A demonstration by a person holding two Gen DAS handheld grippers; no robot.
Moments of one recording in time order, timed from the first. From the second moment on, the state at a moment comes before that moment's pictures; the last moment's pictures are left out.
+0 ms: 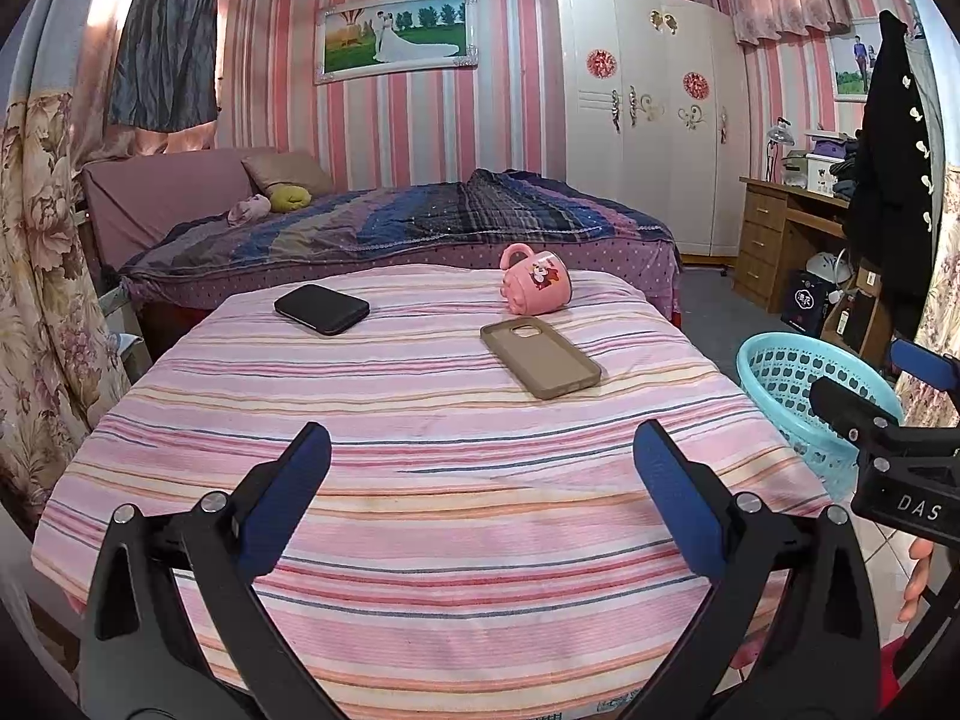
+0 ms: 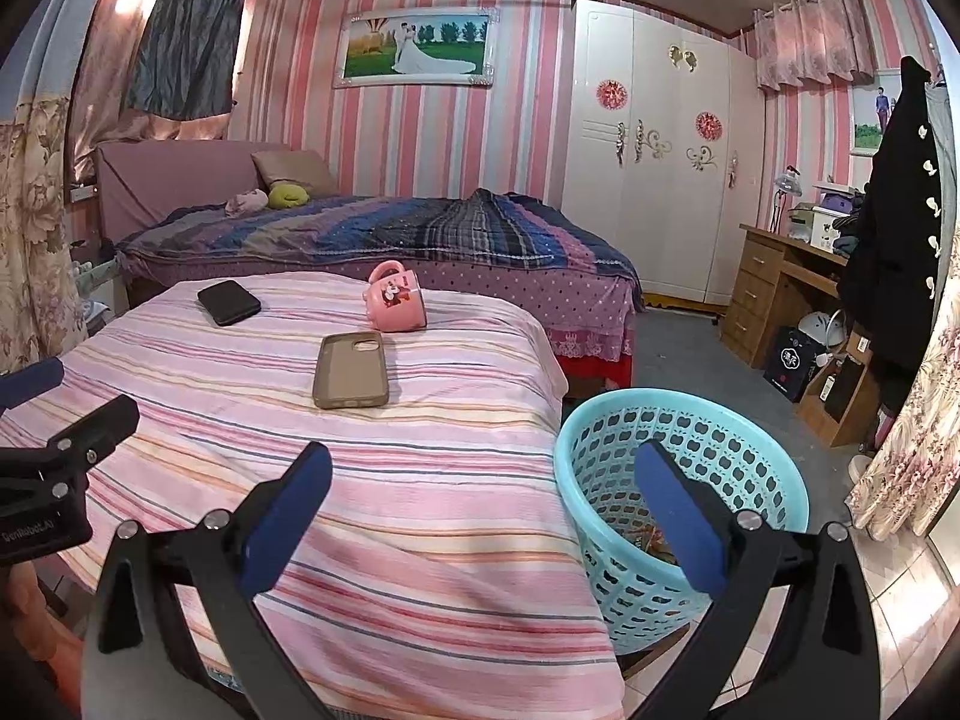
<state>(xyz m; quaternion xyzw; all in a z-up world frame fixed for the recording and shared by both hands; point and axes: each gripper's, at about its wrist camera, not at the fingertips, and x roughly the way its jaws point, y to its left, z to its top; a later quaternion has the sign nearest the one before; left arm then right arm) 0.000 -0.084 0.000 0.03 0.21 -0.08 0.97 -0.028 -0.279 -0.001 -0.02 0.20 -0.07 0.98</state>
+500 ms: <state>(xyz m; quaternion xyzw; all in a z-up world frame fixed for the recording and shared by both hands) 0.002 -0.083 -0.001 0.03 0.21 -0.07 0.97 -0.027 -0.278 0.000 -0.02 0.20 -0.07 0.98</state>
